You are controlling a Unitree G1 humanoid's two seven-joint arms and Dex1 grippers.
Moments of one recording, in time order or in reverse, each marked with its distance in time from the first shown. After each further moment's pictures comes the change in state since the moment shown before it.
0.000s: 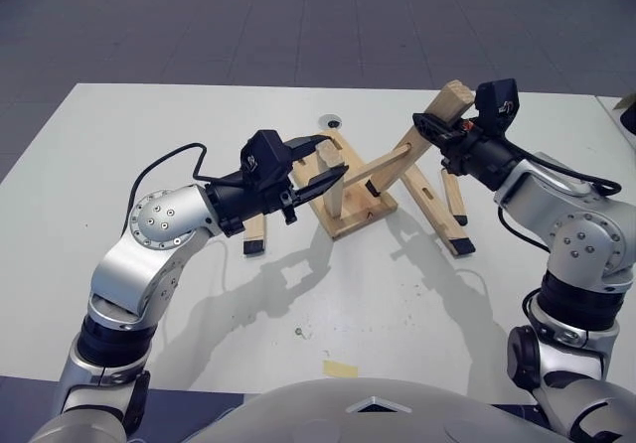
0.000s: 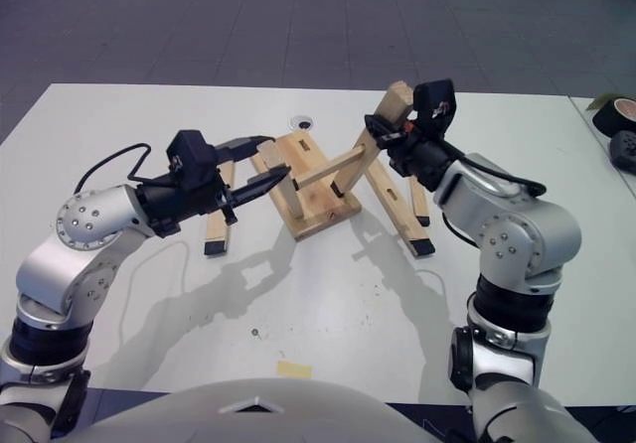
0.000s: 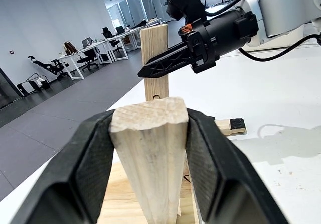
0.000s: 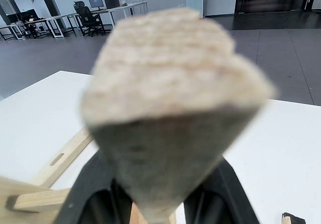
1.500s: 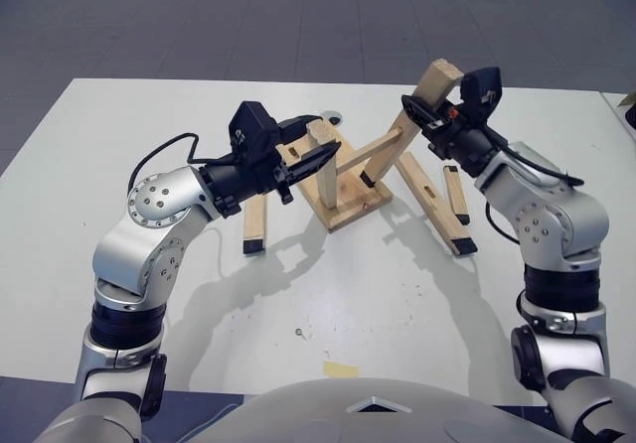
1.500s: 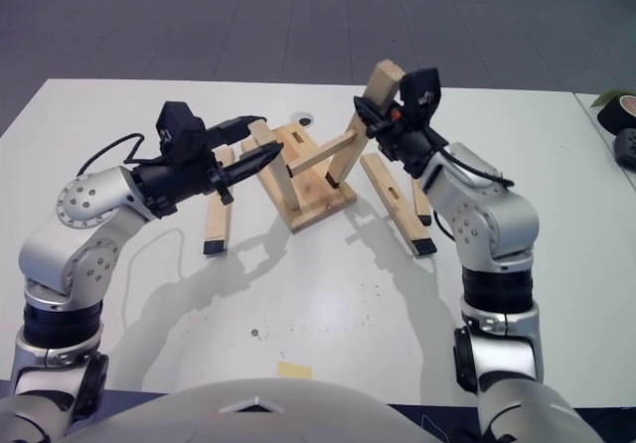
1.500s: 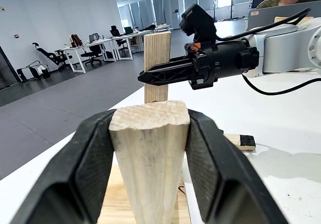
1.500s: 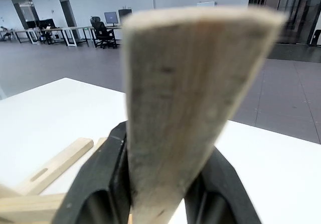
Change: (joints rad) left arm -0.052 -0.096 0.077 0.077 -0.032 0.082 0.001; right arm -0.099 -0.072 0.192 0.263 -0.115 -0.345 0.154
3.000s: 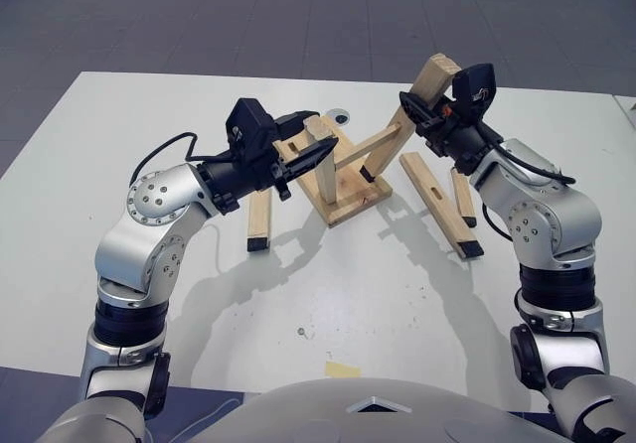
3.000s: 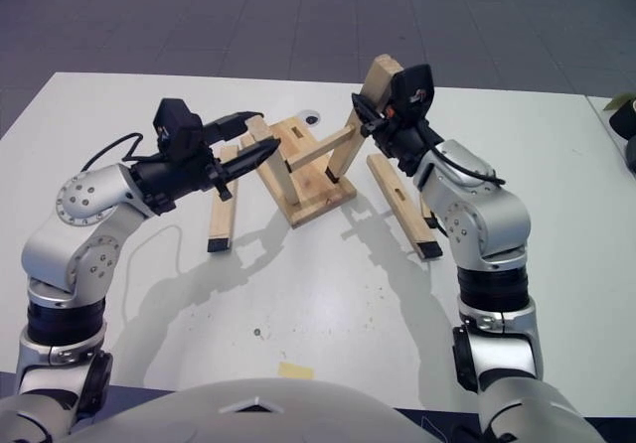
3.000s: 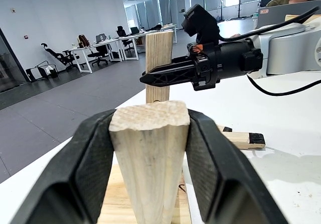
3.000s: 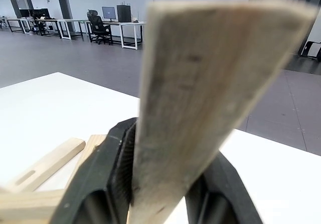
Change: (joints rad) left arm -0.006 -0.019 0.002 0.016 0.034 -0.024 -0.029; right arm 0.057 0.043 0.006 -0.075 -0.054 -0.031 -0.076
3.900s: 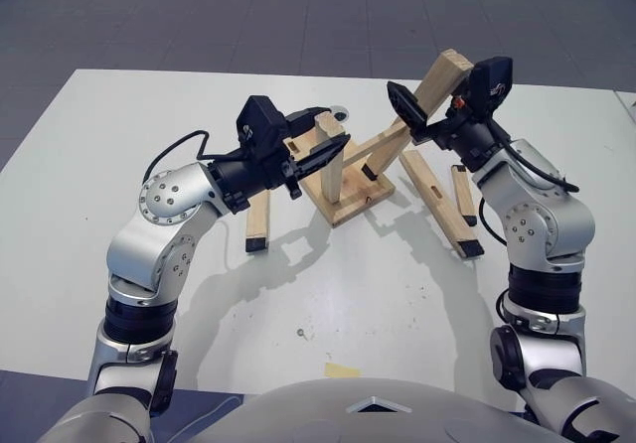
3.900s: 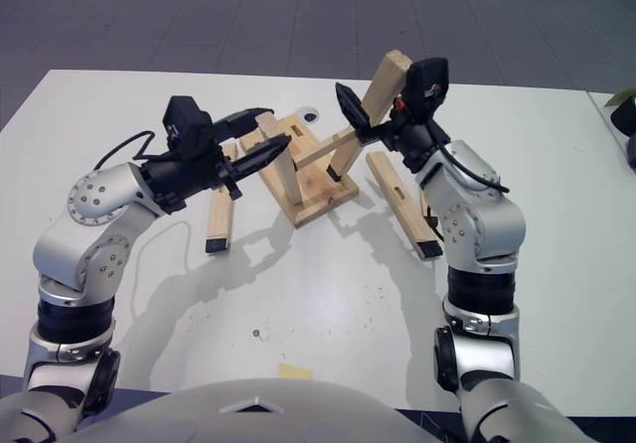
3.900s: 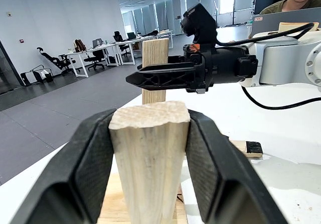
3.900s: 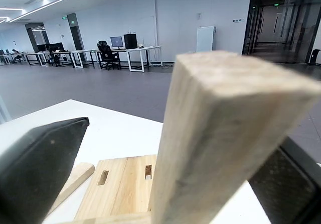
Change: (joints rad) left arm -0.017 -0.024 -0.029 -0.003 0.000 -0.015 0.019; right arm 0.008 0.101 -0.141 0.016 -0.014 -0.080 0.112
